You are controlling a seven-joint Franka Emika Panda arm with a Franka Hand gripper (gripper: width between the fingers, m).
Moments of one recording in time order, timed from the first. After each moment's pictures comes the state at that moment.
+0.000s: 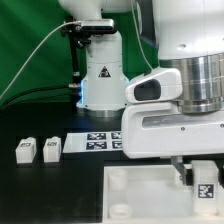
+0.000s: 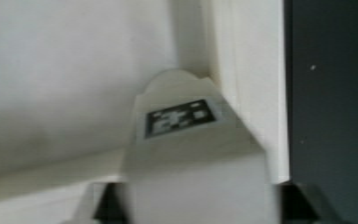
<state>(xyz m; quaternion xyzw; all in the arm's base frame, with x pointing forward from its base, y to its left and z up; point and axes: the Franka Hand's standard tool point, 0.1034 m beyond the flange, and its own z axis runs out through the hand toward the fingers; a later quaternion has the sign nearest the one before) 0.633 0.111 0.071 -0.98 0.17 -0.02 0.06</state>
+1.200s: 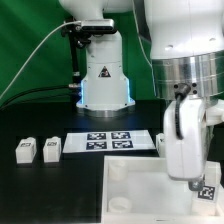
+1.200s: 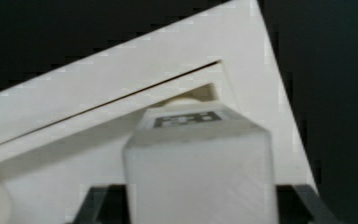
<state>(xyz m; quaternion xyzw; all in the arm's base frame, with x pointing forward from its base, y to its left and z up) 0.624 0.107 0.071 -0.56 0.83 0.02 0.06</state>
